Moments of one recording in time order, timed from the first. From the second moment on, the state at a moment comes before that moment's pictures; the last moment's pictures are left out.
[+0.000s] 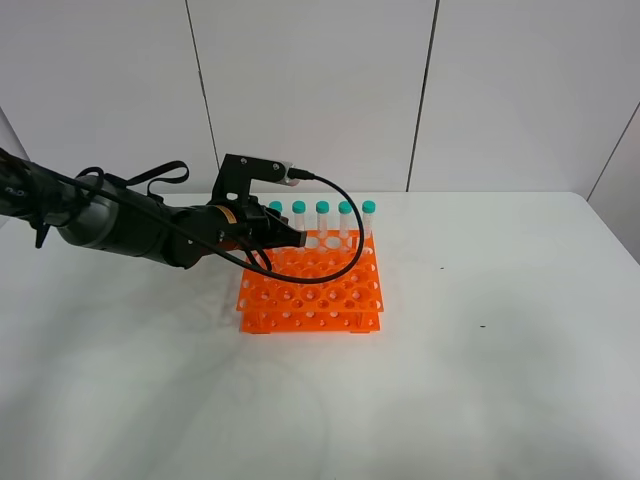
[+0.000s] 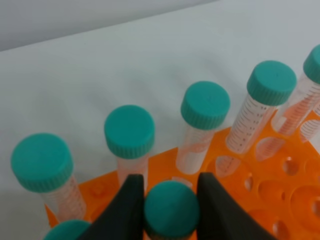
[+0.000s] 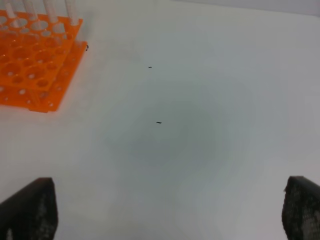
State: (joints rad) left arm -0.51 1.99 -1.04 -0.07 -0.42 0.03; right arm 0.02 0.00 -0.49 0.10 1.03 -0.09
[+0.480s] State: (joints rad) left arm -0.51 1.99 -1.04 -0.07 -0.43 0.02; right arm 0.02 0.00 -0.49 0.10 1.03 -0.09
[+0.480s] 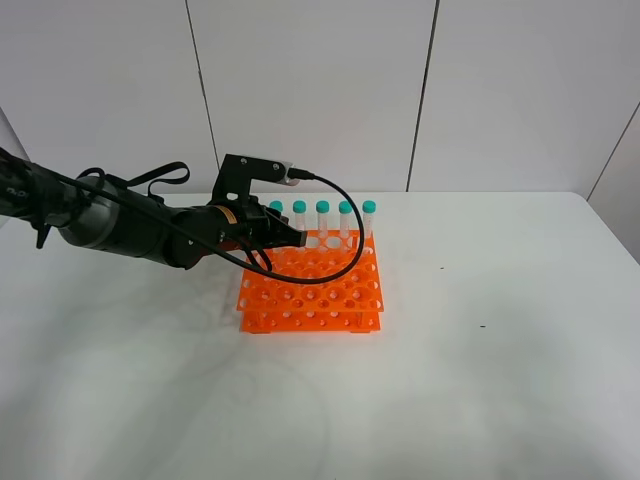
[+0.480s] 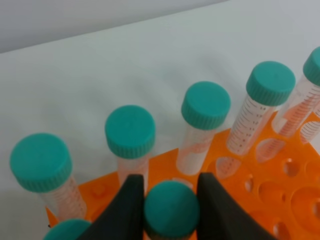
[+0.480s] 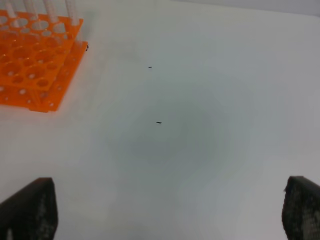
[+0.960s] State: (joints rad) left arm -0.51 1.97 -1.04 -0.07 -0.42 -0.01; right arm 0.02 0.00 -0.49 0.10 1.03 -0.09
